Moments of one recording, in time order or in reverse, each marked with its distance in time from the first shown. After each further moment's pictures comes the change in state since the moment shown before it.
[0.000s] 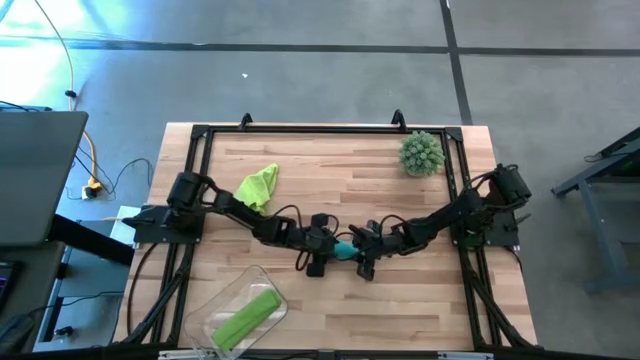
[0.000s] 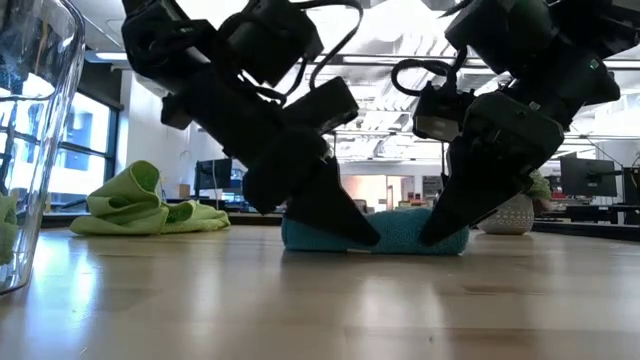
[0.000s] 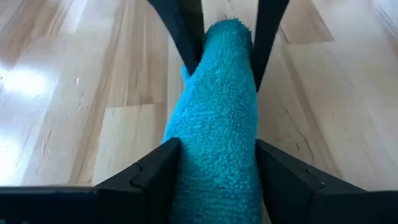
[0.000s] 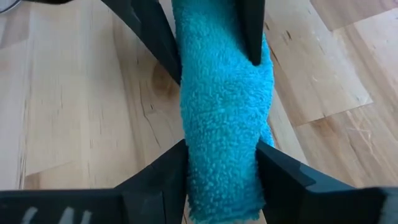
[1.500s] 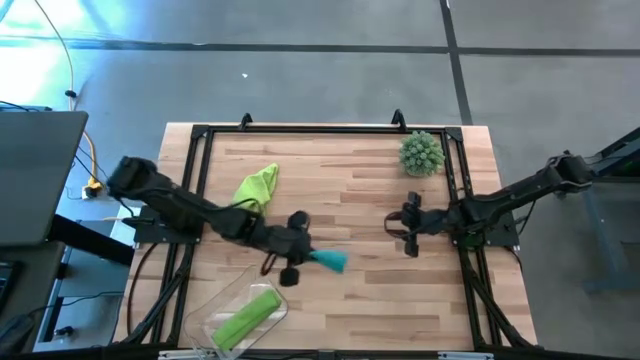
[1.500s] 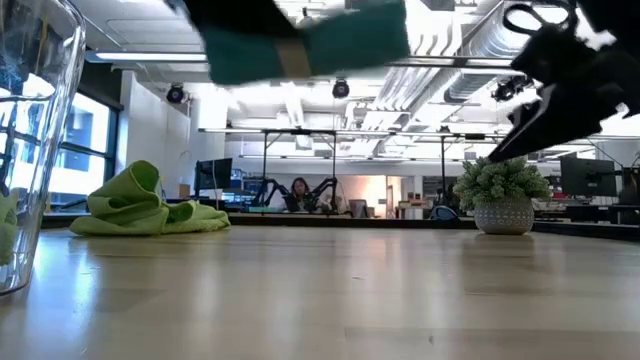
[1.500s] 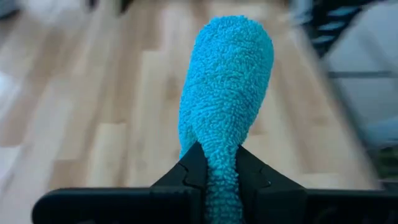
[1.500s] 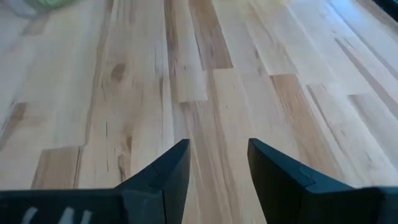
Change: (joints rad) left arm -0.141 -0.466 0.000 -0.422 -0.001 -0.214; right arm 0.000 -0.877 -0.345 -0.266 0.197 -0.336
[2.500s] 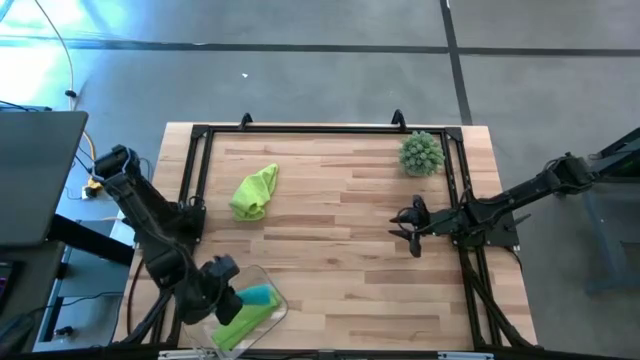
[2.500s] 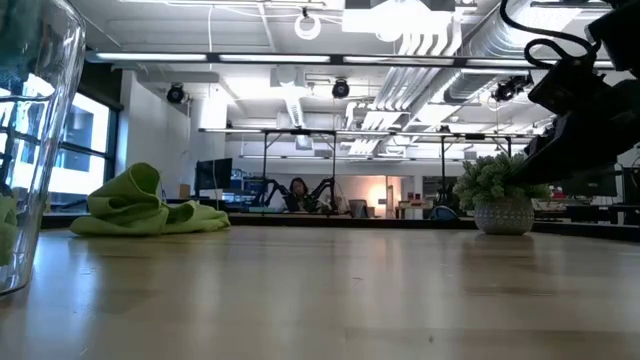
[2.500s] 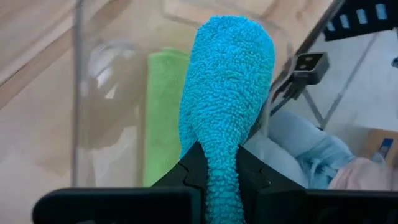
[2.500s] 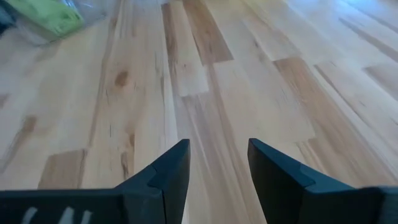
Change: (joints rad) left arm -0.627 -0.222 0.000 -0.628 -0.178 -1.496; right arm -0.002 -0.105 -0.241 0.276 -0.013 0.090
